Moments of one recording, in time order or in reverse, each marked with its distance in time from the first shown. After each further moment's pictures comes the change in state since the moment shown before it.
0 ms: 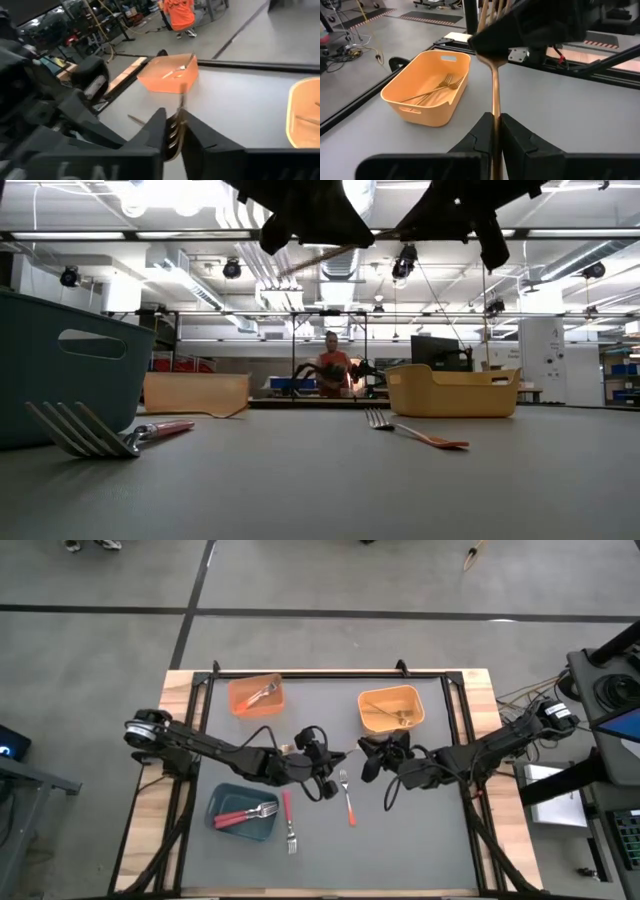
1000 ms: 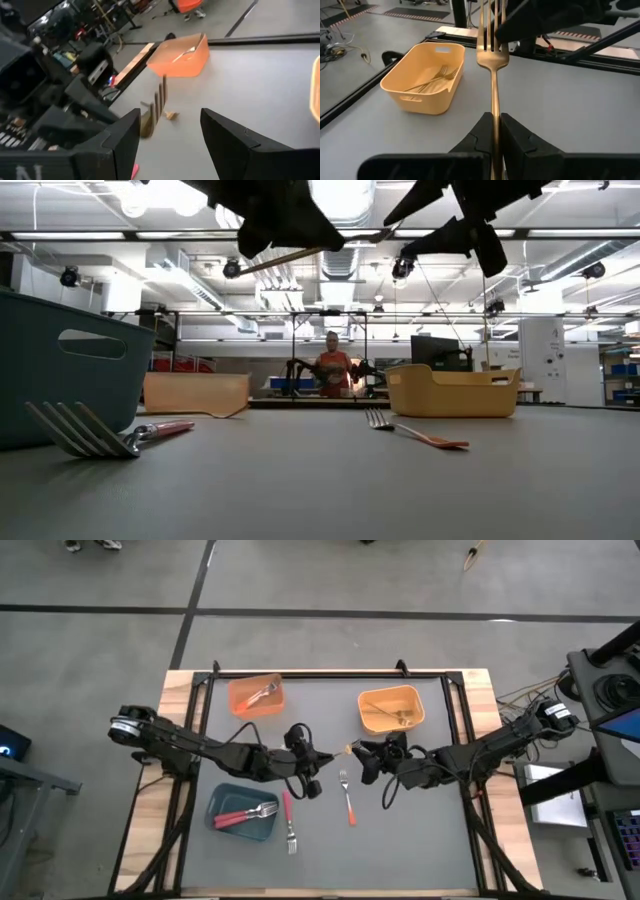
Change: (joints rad) left arm 0.010 -0.130 -0.141 -0.005 0.081 0.019; right arm -0.007 0.000 -0.001 -0.007 -0.096 0.114
